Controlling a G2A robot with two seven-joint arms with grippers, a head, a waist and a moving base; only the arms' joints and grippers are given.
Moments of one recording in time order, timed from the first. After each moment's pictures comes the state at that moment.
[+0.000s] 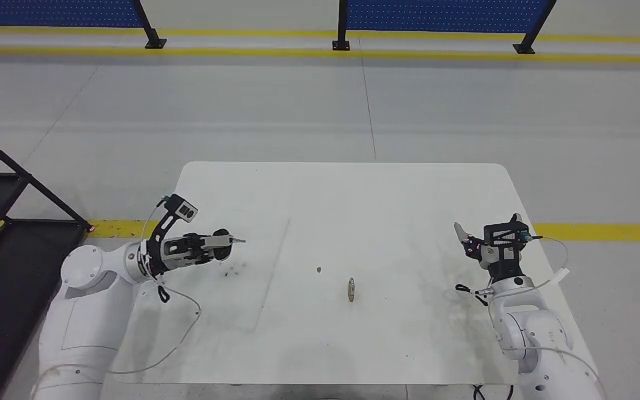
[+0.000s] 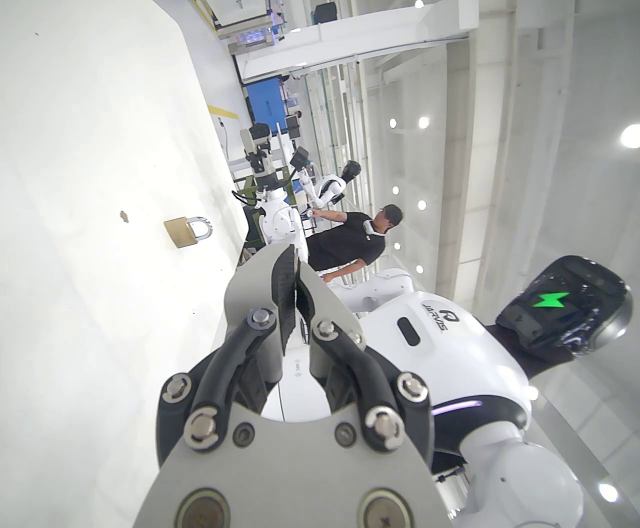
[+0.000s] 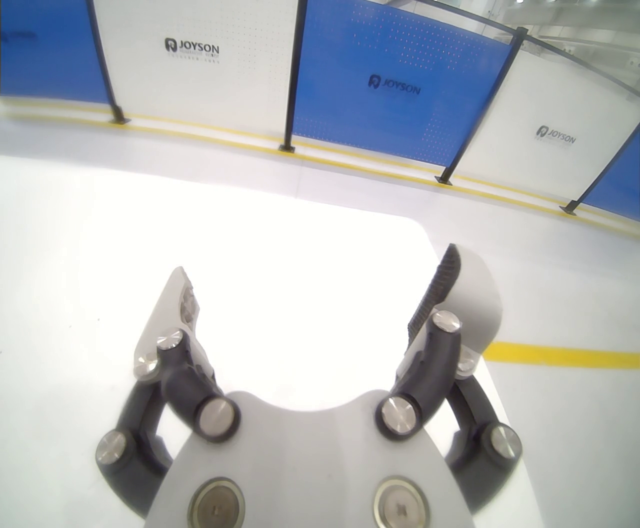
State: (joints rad) left arm 1.32 -1.06 -1.63 -1.35 -0.63 -0.18 -1.54; right arm -1.73 -1.15 1.60 -1.80 -1.33 0.00 0.00
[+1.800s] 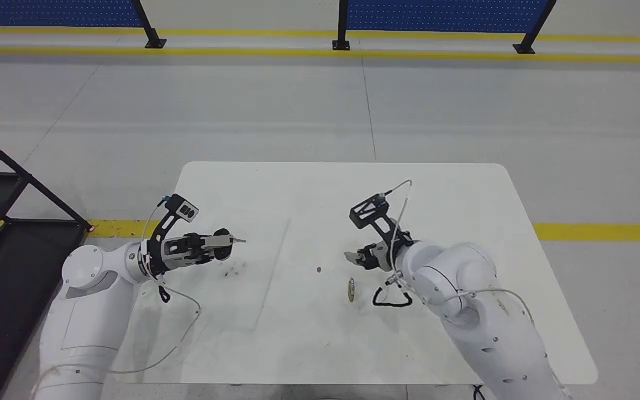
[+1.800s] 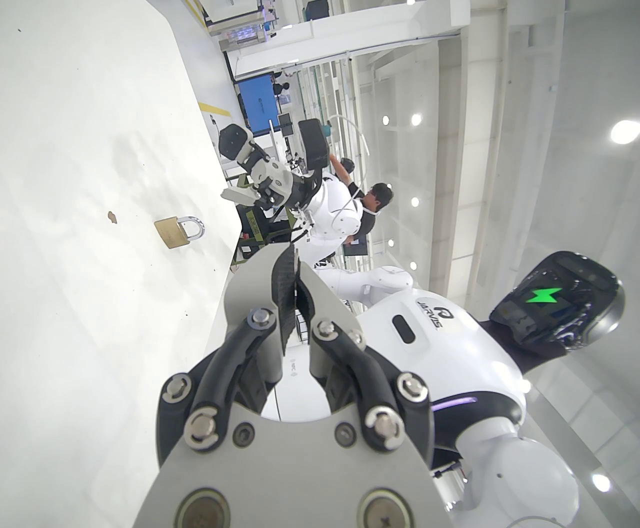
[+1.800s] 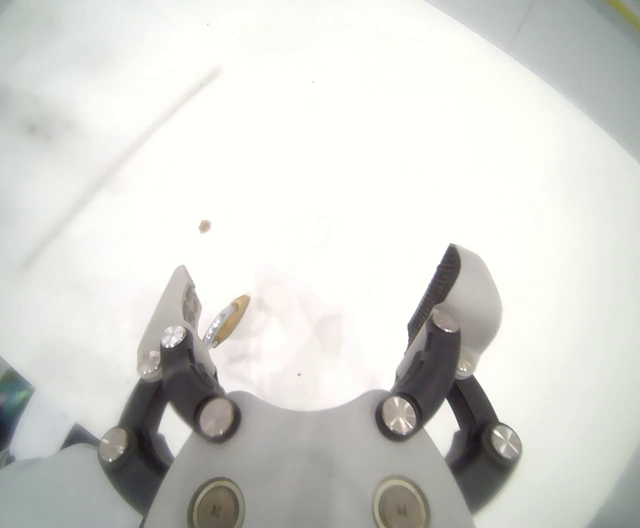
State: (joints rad) left arm 1.32 -1.06 -1.63 -1.36 -0.63 -0.18 -1.54; right arm -1.25 -1.22 1.09 -2.02 -1.15 0.03 1.24
